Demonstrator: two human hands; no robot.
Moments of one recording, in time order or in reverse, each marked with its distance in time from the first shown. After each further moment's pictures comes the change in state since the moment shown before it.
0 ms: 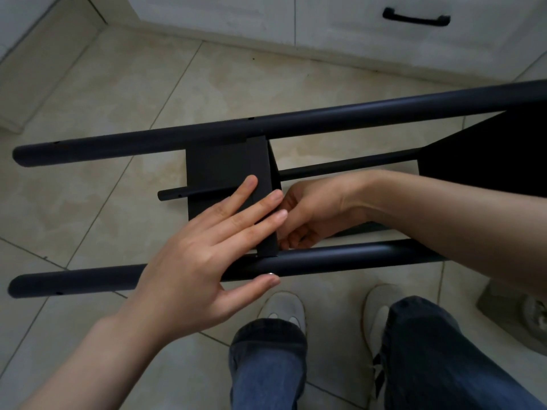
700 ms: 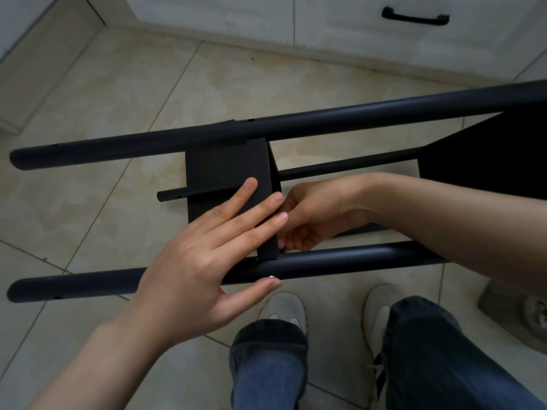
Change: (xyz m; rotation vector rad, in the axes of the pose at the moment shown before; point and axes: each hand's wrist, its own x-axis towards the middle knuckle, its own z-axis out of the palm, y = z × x) left_hand -0.002 0.000 0.001 0.008 0.001 0.000; right_hand 0.001 0.001 0.001 0.007 0.026 0.031
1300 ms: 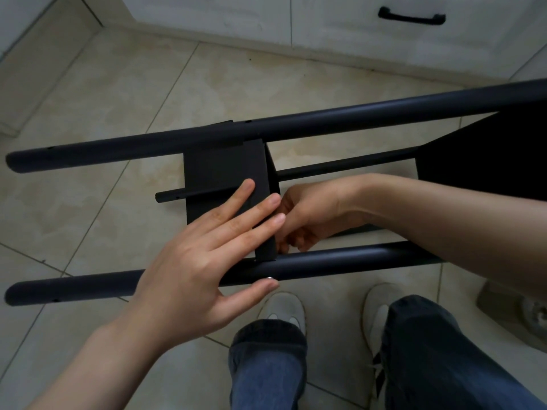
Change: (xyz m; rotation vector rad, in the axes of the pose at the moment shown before) left_hand 0.000 0.002 -0.001 0.019 -0.006 -0.002; right_hand -0.003 -0.003 0.005 -0.071 0.019 -0.025
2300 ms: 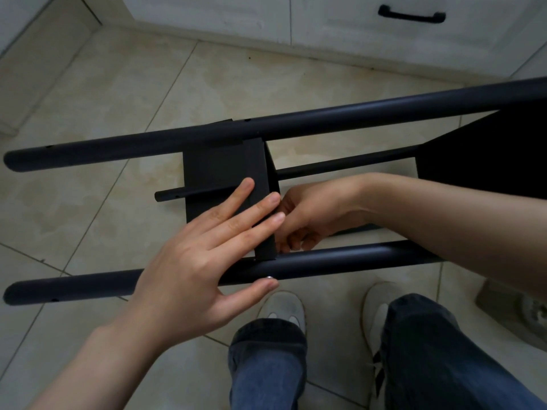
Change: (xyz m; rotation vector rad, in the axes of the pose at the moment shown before) left_hand -0.001 -0.001 0.001 -0.016 0.007 0.002; right_hand 0.000 0.004 -0.002 -0.061 -0.020 -0.004
